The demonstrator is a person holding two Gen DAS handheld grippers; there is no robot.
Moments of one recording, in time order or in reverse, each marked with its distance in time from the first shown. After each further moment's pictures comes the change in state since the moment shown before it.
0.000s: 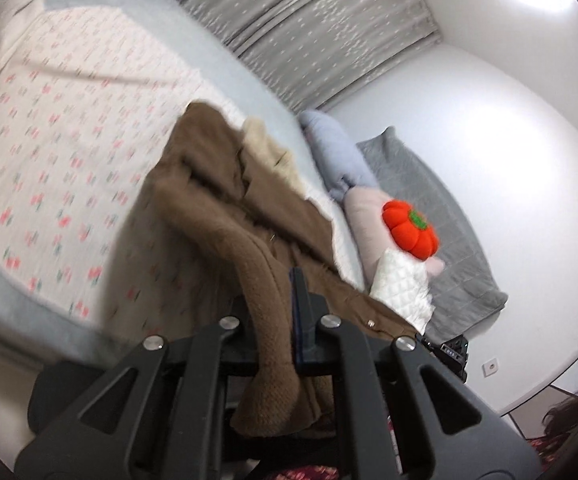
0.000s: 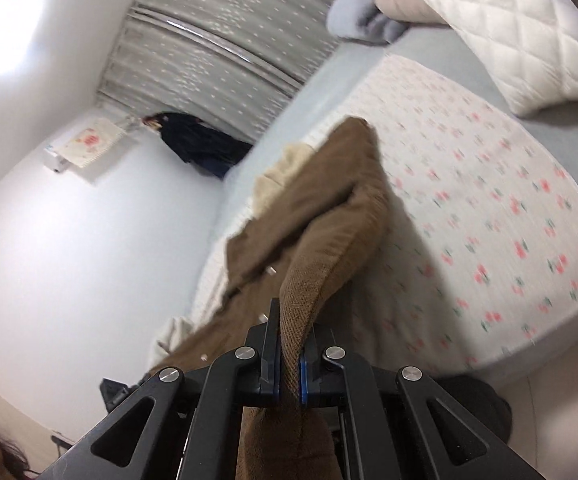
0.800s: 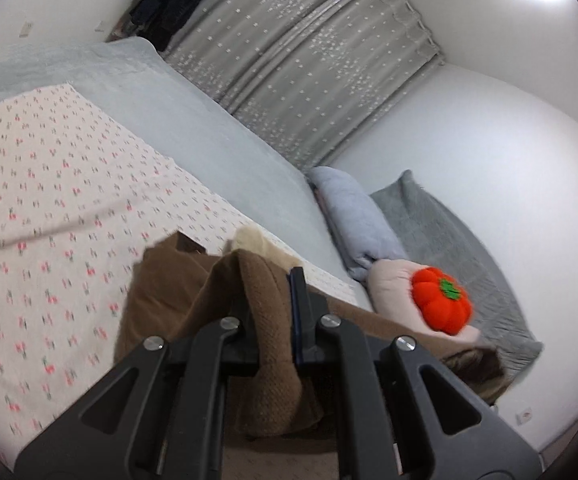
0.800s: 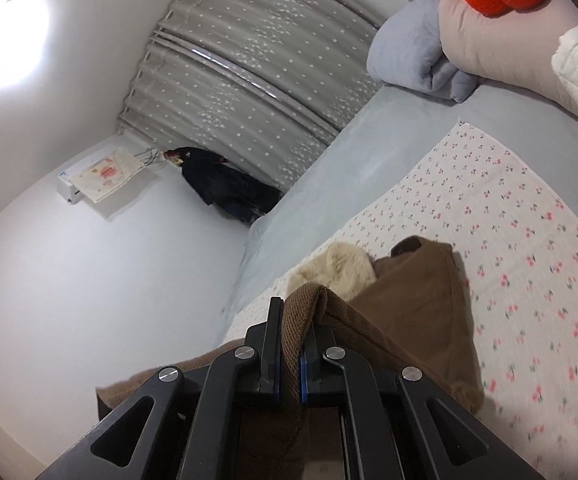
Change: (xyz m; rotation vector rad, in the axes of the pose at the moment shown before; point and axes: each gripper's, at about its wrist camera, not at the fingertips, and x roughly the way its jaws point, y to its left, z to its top) left arm 0.166 -0.025 0.209 0.096 -0.146 0.106; right arm 0.151 0.040 0.205 -0.020 -0.097 0.040
